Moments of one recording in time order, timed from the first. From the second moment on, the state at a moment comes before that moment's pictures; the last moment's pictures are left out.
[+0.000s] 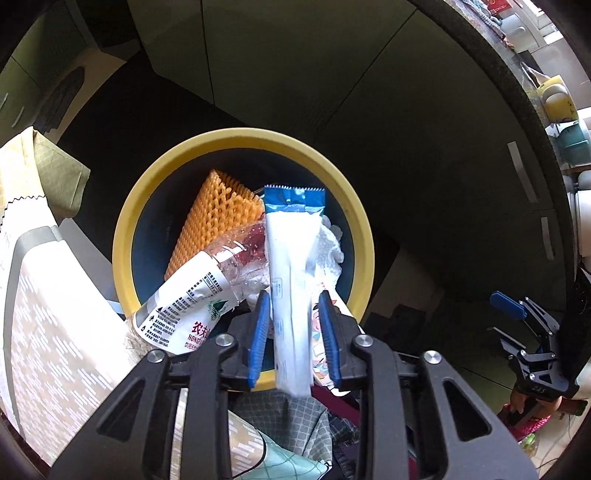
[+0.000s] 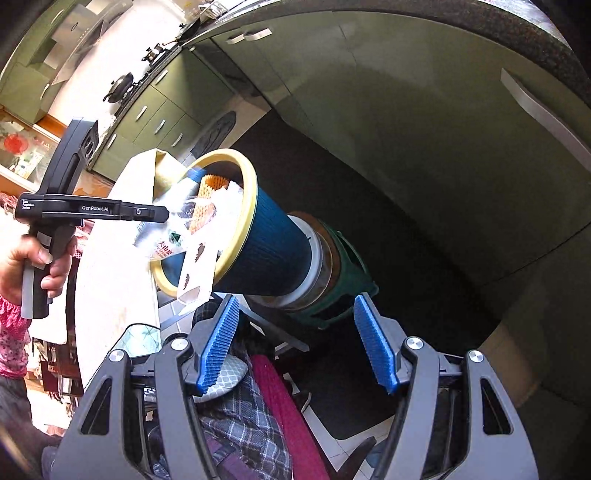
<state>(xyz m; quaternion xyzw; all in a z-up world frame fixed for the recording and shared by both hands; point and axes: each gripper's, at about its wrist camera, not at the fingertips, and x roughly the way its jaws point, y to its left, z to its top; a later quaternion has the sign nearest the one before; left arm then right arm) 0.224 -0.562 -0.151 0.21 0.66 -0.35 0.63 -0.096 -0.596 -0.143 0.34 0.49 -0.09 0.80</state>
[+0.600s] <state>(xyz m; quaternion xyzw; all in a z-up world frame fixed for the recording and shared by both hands) 0.169 -0.411 -0.051 0.20 0.48 -0.38 0.76 -0.080 -0.542 -0.121 0.29 0.50 -0.04 0.82</state>
